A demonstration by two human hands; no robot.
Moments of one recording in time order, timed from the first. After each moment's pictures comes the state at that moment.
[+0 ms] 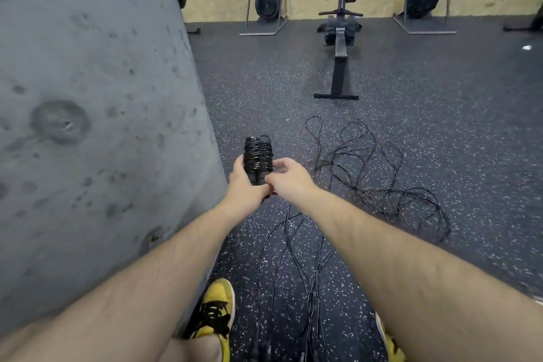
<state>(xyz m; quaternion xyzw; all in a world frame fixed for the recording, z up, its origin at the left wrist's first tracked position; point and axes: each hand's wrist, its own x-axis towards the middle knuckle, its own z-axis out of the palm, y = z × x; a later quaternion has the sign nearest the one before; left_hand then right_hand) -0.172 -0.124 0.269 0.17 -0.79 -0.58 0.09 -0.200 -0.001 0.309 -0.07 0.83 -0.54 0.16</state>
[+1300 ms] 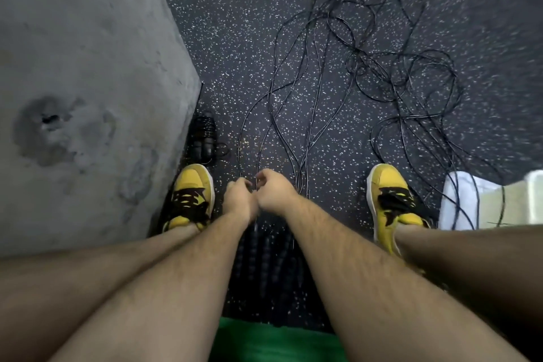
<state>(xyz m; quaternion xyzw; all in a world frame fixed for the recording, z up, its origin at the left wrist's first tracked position) -0.072 -0.093 -0.045 0.34 -0.85 -0.35 -0.19 -0.104 0.007 0.029 -0.01 0.86 -0.34 0.39</state>
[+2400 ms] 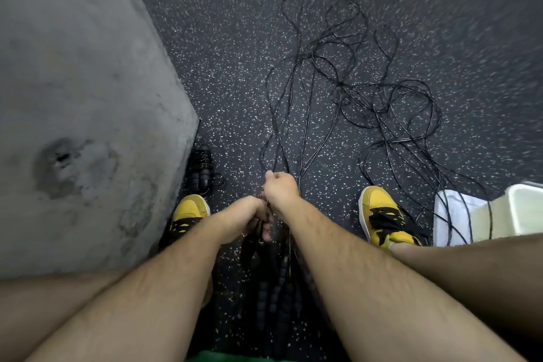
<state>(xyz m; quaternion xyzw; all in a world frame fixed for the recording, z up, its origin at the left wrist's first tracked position) -0.084 -0.081 0.054 0.23 -0.64 -0.62 -0.39 -0.142 0.009 0.038 0.24 0.75 -0.56 0.27</state>
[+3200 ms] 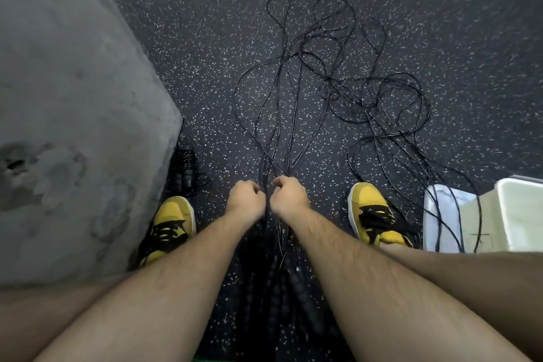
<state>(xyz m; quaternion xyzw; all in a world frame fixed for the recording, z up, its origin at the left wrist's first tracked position) -0.126 -0.036 0.016 0.23 -0.91 -0.30 -0.18 -0.144 0.072 0.017 0.09 0.91 -0.33 0.24</state>
